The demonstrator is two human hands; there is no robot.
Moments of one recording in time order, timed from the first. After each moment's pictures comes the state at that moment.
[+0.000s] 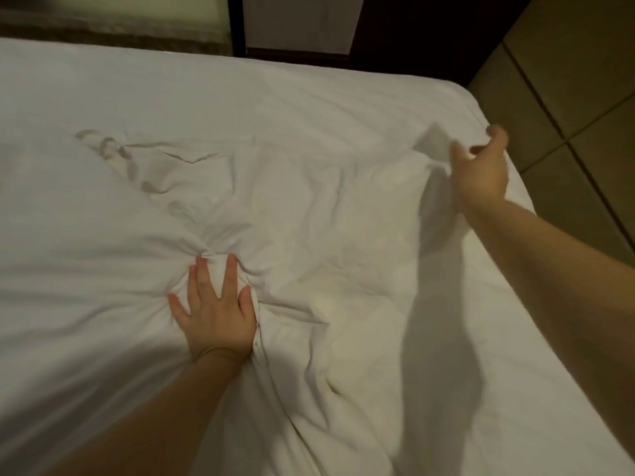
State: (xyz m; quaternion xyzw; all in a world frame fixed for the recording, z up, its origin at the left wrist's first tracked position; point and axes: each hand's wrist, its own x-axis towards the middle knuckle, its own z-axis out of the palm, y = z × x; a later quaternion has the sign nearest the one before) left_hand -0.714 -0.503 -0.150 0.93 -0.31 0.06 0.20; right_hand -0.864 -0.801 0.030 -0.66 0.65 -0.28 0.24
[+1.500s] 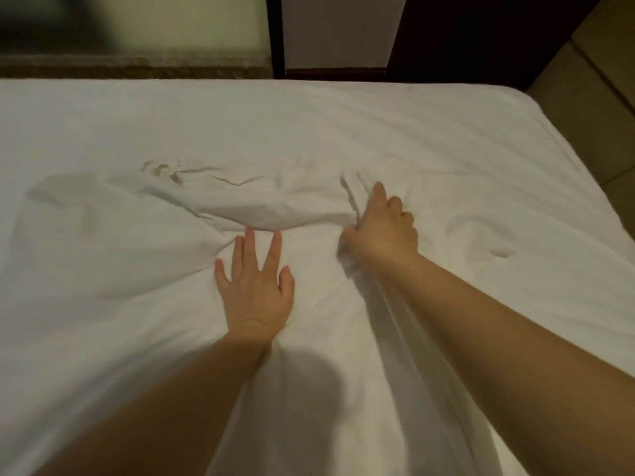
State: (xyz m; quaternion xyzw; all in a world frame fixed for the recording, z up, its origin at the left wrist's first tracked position) left_hand -0.655 -0.547 -0.120 0.92 -0.38 -0.04 0.10; right_hand -0.747 -0.701 -0.035 -0.83 0.53 0.01 0.16
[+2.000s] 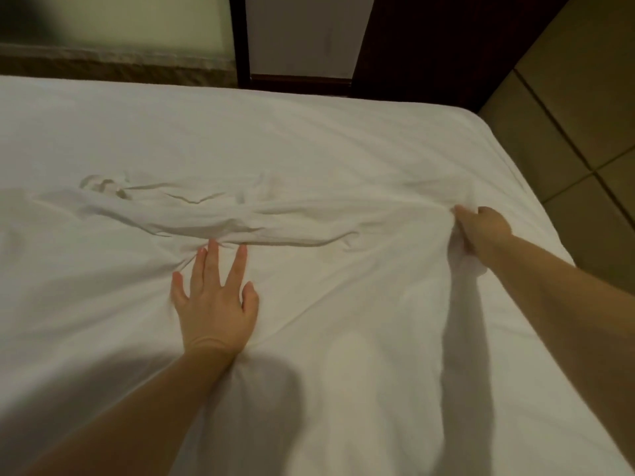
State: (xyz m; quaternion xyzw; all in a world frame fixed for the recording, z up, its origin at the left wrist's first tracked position) left_hand -0.644 -0.556 -0.128 0.91 -0.40 0.03 0.14; right_hand -0.861 -0.839 -0.016 -0.60 0.73 -0.10 0.31
